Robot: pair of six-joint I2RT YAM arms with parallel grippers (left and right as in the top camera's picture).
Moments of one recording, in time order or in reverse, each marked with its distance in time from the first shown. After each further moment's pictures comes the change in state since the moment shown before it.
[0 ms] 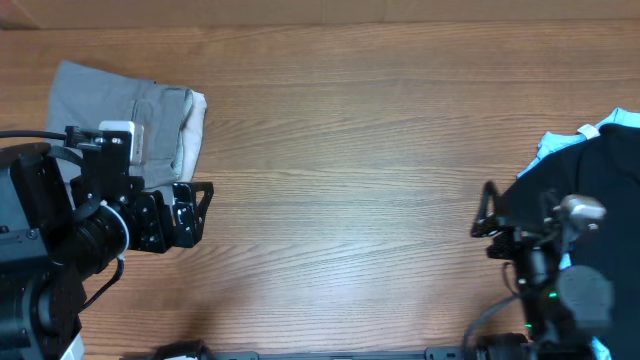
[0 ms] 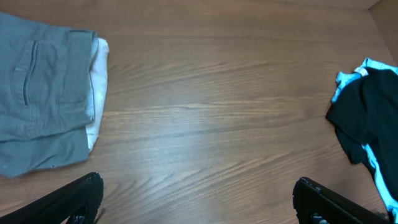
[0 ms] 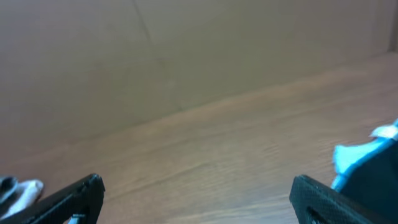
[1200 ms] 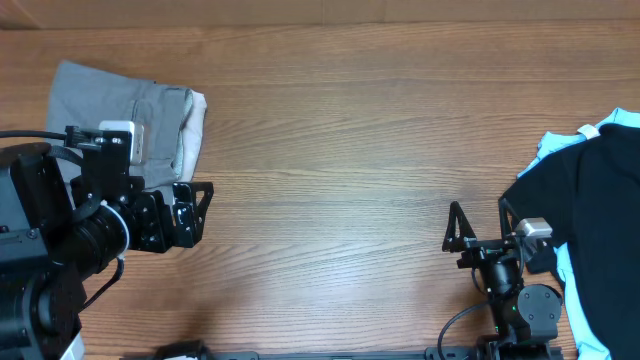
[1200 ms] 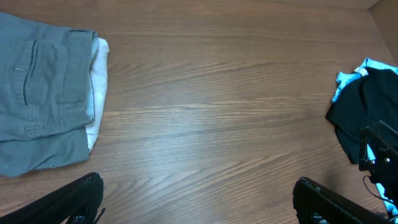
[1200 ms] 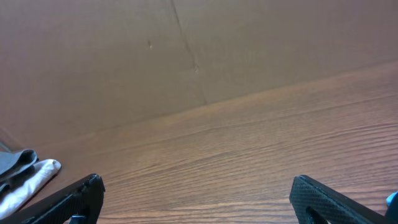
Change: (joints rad) left arm 0.000 0.000 0.000 0.000 0.000 0.000; right arm 0.000 -0.248 -0.420 0.294 -0.103 0.000
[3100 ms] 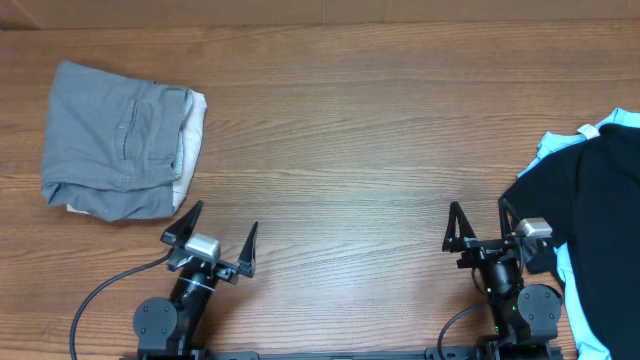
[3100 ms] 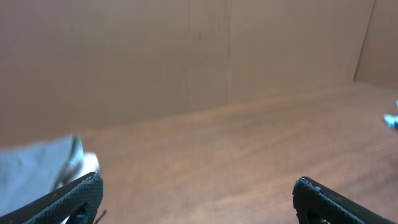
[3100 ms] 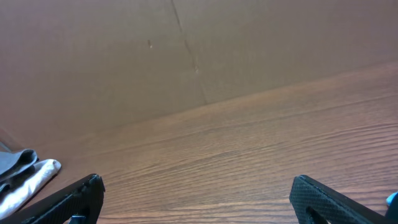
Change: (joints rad) left arm -0.174 -1.077 -1.738 1.524 -0.084 -0.023; right arm 0.000 0.000 0.000 0.000 0.000 0.000
